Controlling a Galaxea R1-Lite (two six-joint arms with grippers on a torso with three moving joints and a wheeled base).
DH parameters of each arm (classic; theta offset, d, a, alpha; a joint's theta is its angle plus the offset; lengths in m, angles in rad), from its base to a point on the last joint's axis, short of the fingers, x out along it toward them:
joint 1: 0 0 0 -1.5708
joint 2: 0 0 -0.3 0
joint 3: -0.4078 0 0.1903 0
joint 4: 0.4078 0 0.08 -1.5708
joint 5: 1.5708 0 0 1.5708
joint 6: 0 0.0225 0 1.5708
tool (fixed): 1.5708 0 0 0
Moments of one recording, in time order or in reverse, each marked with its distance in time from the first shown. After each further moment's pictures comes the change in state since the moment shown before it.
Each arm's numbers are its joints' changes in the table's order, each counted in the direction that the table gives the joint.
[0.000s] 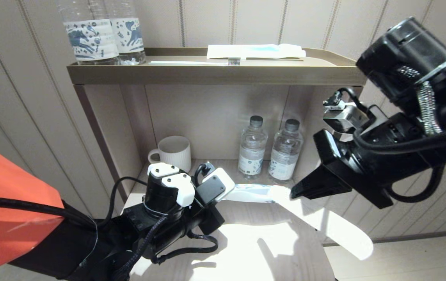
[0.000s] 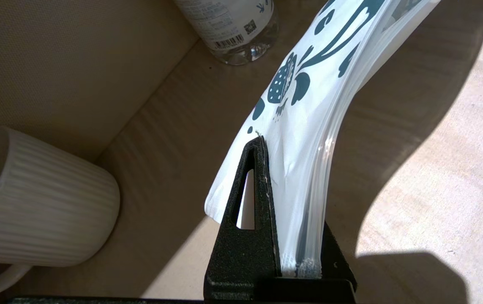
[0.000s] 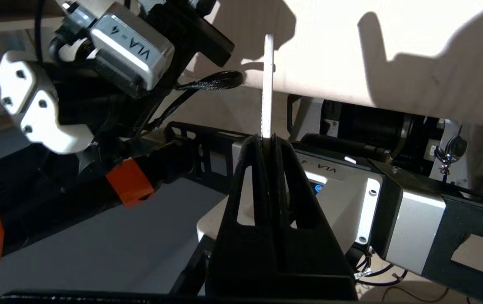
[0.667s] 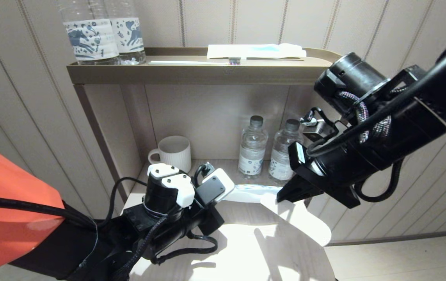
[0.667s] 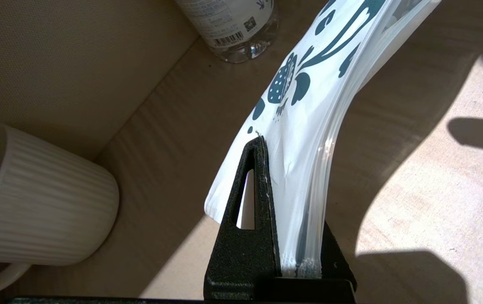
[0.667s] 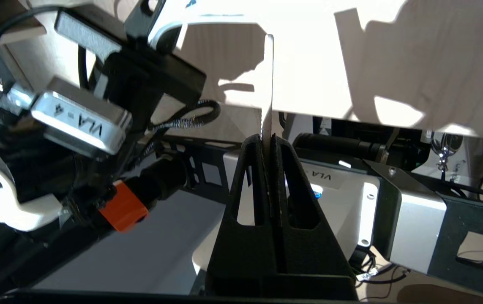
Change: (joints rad) left arm 0.000 0.000 0.005 -0.003 -0.001 0.000; right arm -0.037 0.116 -0.020 -0.003 -0.001 0.023
